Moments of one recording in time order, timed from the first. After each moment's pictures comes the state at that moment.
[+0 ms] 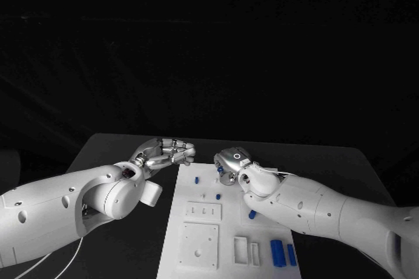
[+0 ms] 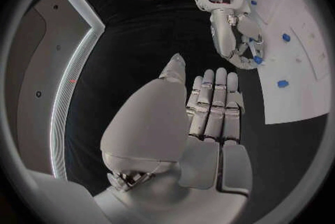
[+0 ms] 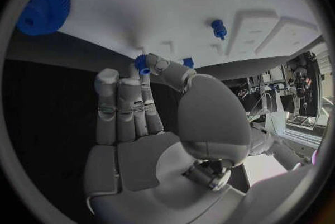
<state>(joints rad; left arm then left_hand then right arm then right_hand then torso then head) 1.31 -0.85 -0.08 1.56 -0.13 -0.30 0.25 1.57 -0.07 0.00 0.29 0.12 0.74 0.19 0.39 0.33 1.07 0.17 0.08 0.07 0.85 0.16 0.38 0.42 0.05 0.70 0.06 0.28 1.31 1.20 -0.32 -0.12 0.91 -1.87 -0.52 -0.22 1.18 -0.21 0.89 -0.23 0.05 1.00 0.11 0.42 0.44 1.24 0.07 0.16 0.25 1.32 -0.06 1.13 0.75 0.19 1.27 -0.04 0.91 1.31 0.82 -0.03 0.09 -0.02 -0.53</state>
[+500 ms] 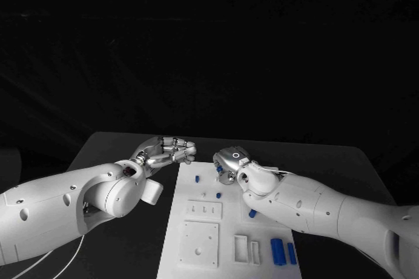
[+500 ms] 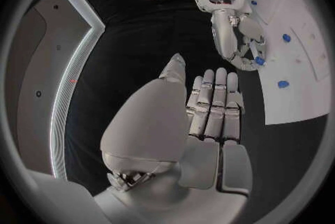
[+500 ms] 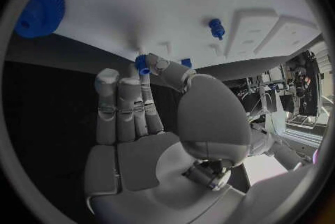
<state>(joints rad) 1.32 -0.85 -0.08 1.56 -0.13 -0.30 0.25 1.57 -0.07 0.00 0.29 0.12 0.74 0.19 0.39 0.33 1.07 0.17 0.08 0.07 0.85 0.16 0.38 0.42 0.05 0.70 0.06 0.28 1.31 1.20 -0.31 -0.12 0.91 -1.86 -0.51 -0.21 1.18 -0.21 0.89 -0.23 0.05 1.00 0.11 0.42 0.44 1.24 0.07 0.16 0.25 1.32 -0.06 1.13 0.74 0.19 1.26 -0.04 0.91 1.31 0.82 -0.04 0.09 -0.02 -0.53</state>
